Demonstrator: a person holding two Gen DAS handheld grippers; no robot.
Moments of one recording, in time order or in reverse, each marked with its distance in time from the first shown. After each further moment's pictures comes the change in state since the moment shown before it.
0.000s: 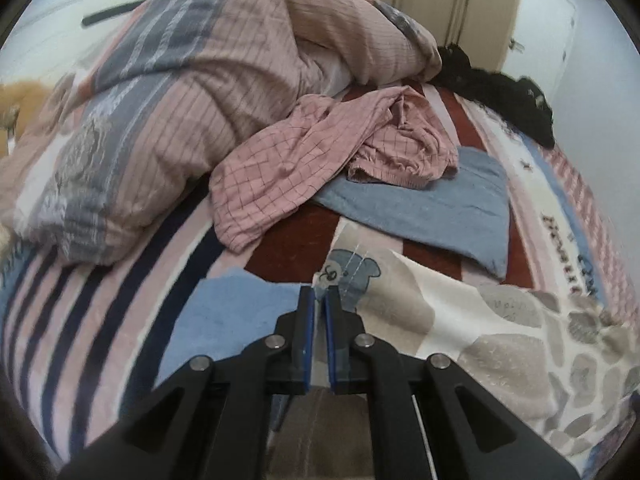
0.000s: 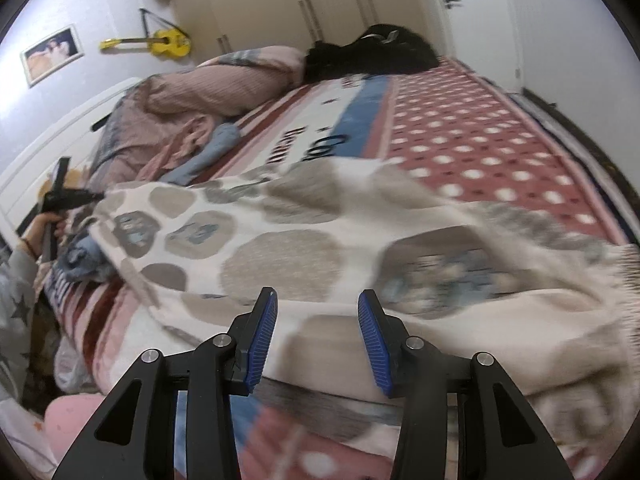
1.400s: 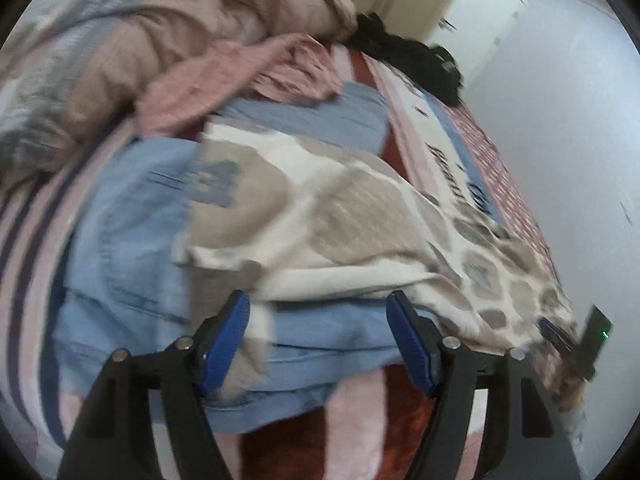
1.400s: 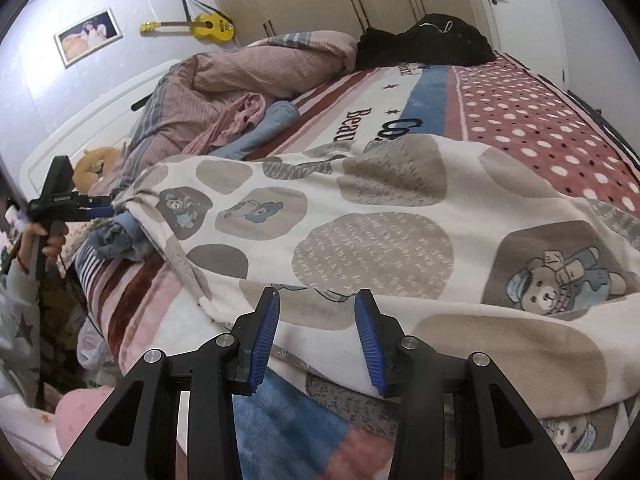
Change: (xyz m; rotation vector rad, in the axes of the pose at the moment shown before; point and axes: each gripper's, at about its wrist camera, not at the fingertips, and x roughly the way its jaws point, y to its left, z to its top) left arm -0.071 -0.019 -0.089 0.033 0.121 -0.295; right arm 0.037 0.054 -0.012 -0.068 0.037 0.167
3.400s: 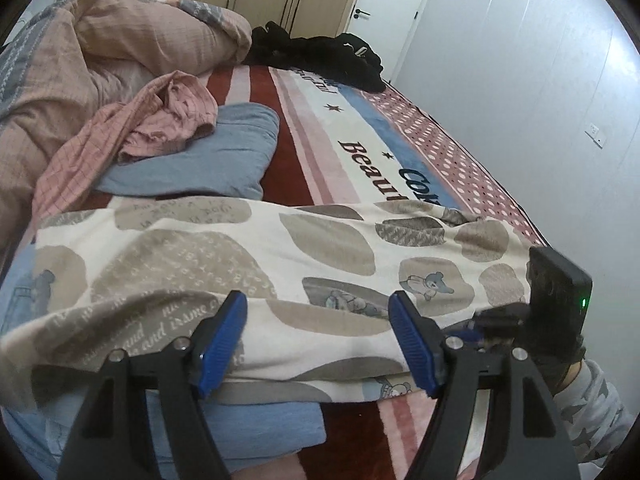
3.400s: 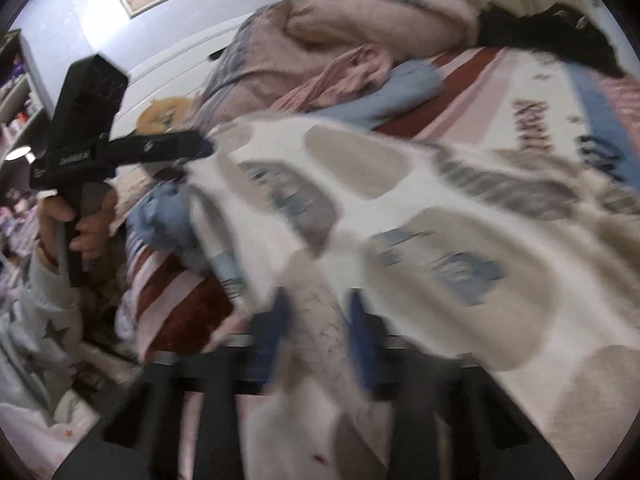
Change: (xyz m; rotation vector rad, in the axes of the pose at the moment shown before) left arm 0.053 -0.122 0.011 0.286 -0.044 -0.137; right arm 0.143 0.108 0.049 -0.179 0.155 0.314
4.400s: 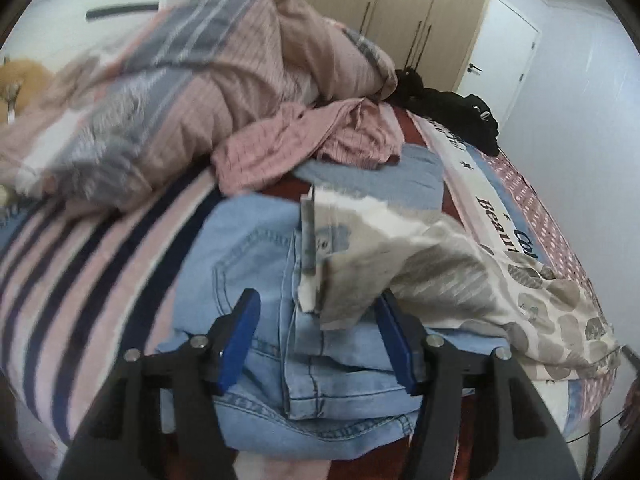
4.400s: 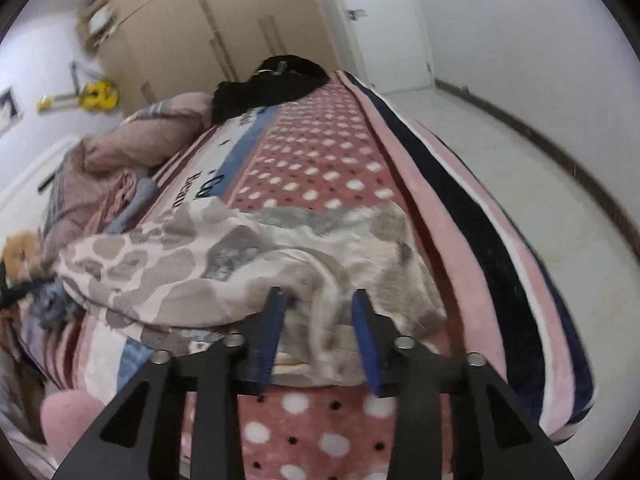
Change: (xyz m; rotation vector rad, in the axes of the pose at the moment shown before) left arm -0.108 0.133 -0.055 -0.253 -0.141 0.307; right arm -0.355 -0.105 -0.166 0.414 -0.287 -0.668
